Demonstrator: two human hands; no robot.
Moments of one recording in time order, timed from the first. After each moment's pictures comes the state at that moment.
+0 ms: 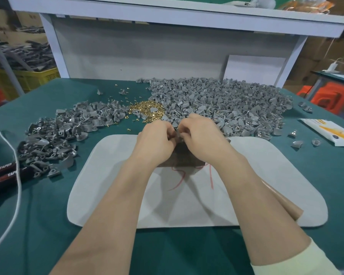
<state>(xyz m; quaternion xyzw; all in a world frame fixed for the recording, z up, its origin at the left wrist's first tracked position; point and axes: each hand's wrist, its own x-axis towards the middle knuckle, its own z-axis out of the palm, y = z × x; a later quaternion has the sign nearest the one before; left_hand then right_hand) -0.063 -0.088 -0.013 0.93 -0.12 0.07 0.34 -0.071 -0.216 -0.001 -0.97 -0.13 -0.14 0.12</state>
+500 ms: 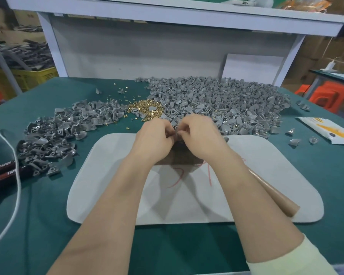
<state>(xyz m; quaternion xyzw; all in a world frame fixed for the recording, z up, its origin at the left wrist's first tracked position) -0.061 -0.087 -0.016 0.92 -0.13 0.09 0.35 -0.070 -0.212 -0.001 -0.98 -0.07 -0.14 0.15</state>
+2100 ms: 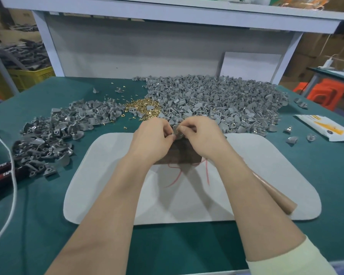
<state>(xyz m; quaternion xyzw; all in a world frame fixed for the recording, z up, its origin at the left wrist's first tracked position) -0.061 -0.089 -0.017 0.93 -0.13 0.11 0.33 -0.069 -0.224 -0.013 -0.94 -0.03 -0.12 0.32</state>
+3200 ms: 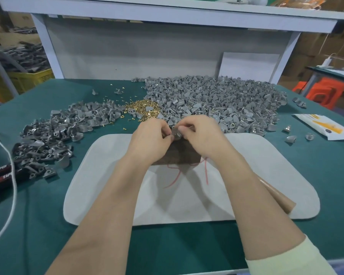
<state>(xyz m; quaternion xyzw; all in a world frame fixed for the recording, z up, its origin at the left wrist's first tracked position) -0.063 -0.088 -0.016 0.93 -0.12 0.10 0.33 -0.075 -0.225 -0.003 -0.95 -0.05 -0.14 0.29</state>
